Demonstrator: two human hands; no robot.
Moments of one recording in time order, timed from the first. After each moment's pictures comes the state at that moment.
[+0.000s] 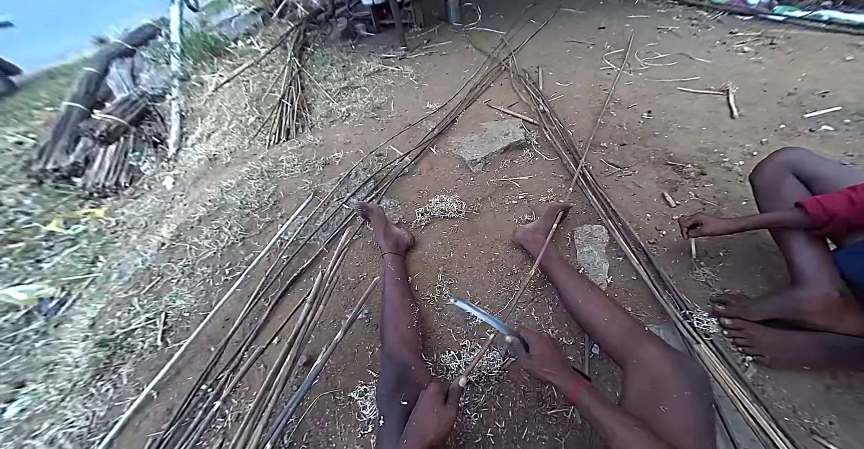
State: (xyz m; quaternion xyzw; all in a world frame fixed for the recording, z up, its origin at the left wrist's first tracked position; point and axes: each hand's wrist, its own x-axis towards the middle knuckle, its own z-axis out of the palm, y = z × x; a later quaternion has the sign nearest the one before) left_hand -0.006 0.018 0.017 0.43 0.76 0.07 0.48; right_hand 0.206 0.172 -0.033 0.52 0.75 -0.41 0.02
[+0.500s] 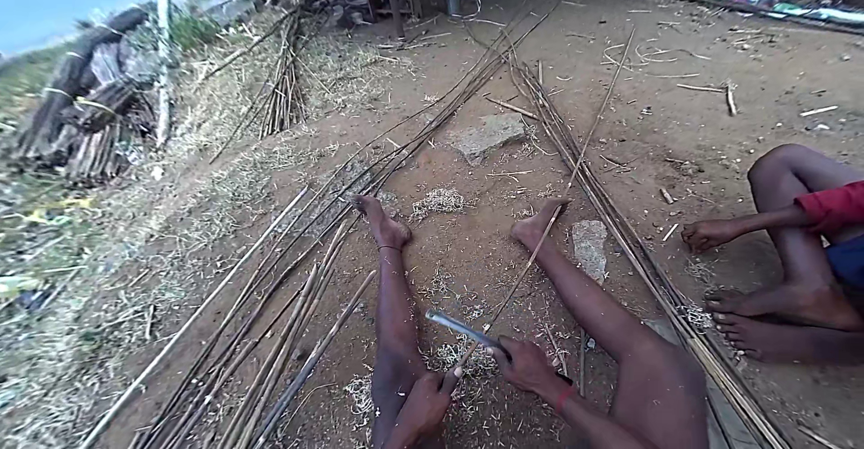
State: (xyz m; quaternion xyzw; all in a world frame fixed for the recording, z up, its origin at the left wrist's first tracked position) left_hand -0.017 0.015 0.007 0.43 0.74 0.10 0.51; right_hand 0.191 0.141 -0.028 0.48 0.78 -0.40 0.02
